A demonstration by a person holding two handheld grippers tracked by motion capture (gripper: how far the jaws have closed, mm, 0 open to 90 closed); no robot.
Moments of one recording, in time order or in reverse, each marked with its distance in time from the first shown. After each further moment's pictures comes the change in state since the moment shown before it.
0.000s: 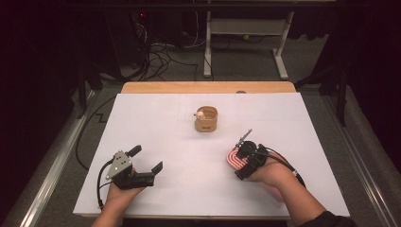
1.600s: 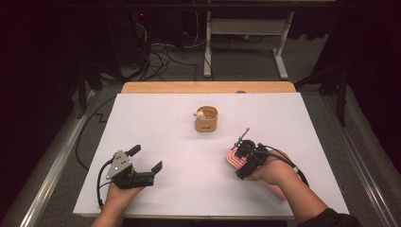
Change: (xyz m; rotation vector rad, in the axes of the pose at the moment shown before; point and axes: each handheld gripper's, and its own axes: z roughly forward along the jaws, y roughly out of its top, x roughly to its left) left arm 0.002 0.000 0.001 0.004 0.009 0.004; right arm 0.002 0.005 -0.008 0.040 -0.014 -0.015
